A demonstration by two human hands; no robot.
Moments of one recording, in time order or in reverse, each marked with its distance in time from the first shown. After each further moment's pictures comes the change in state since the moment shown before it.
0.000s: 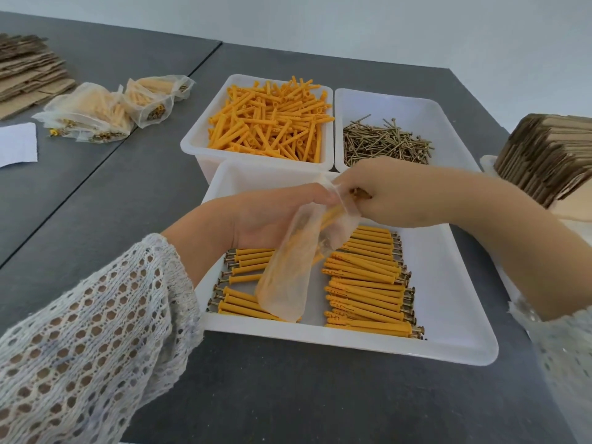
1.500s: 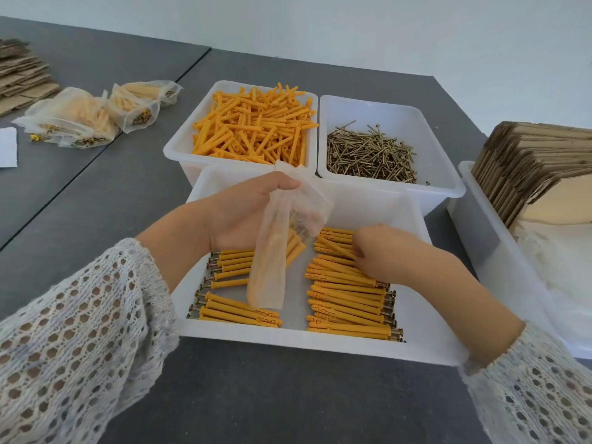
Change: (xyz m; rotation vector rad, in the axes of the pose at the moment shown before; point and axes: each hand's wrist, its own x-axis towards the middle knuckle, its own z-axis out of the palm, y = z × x) left_hand 0.002 -0.003 -0.018 -0.158 0.034 0.053; right_hand -0.002 0.044 0.086 -0.148 -0.087 0.453
